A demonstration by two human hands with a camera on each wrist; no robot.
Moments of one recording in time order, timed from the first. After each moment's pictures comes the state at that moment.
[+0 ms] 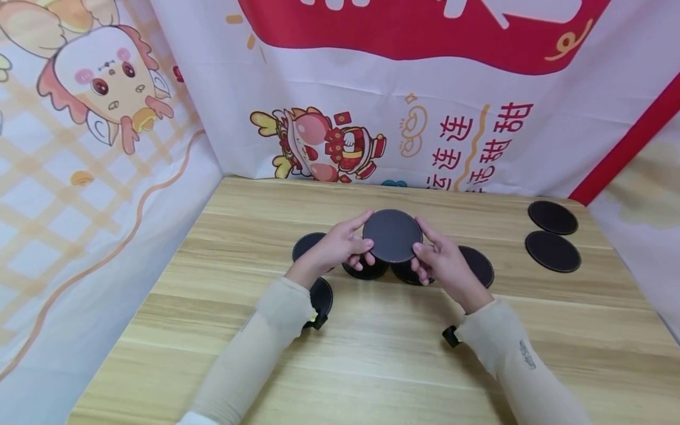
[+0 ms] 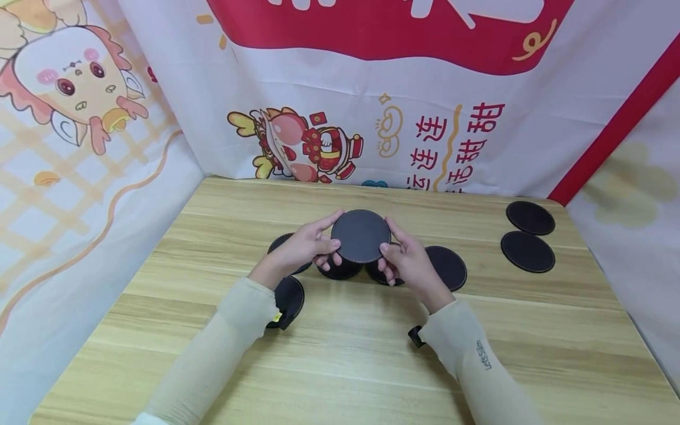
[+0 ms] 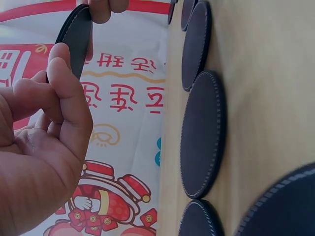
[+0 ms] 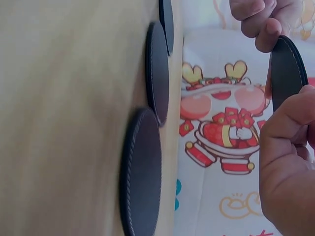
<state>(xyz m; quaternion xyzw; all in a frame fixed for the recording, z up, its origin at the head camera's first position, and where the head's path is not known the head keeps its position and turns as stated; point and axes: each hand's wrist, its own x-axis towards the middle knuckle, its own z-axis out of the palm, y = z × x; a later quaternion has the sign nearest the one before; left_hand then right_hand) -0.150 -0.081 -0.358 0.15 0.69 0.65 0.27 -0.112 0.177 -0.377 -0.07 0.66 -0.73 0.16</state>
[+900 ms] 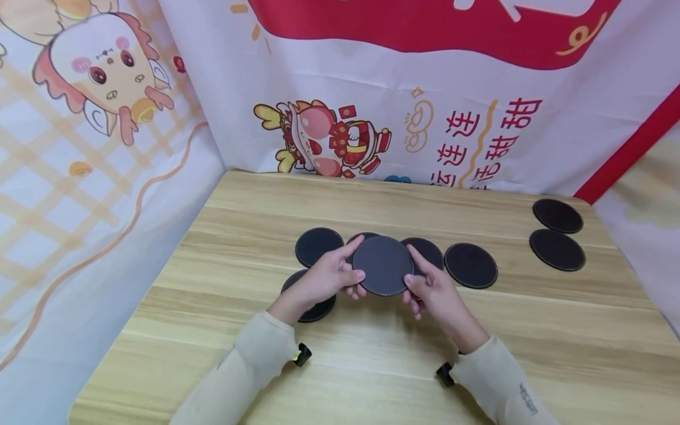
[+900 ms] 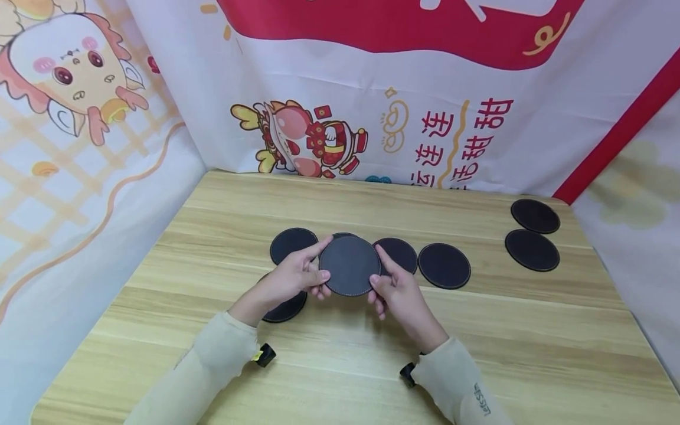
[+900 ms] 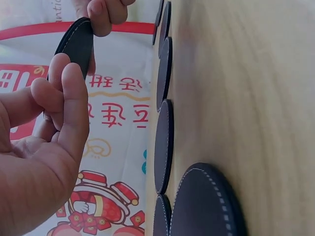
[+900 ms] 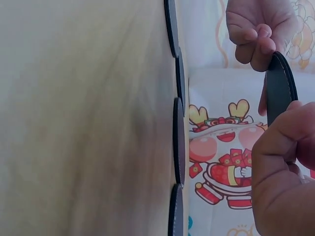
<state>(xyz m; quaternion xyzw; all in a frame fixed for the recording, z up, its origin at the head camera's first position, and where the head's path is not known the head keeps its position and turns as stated) -0.091 -0.106 -0.379 0.17 0.69 0.66 0.25 -0.055 0.146 -0.395 -0.04 0.68 -0.72 0.16</state>
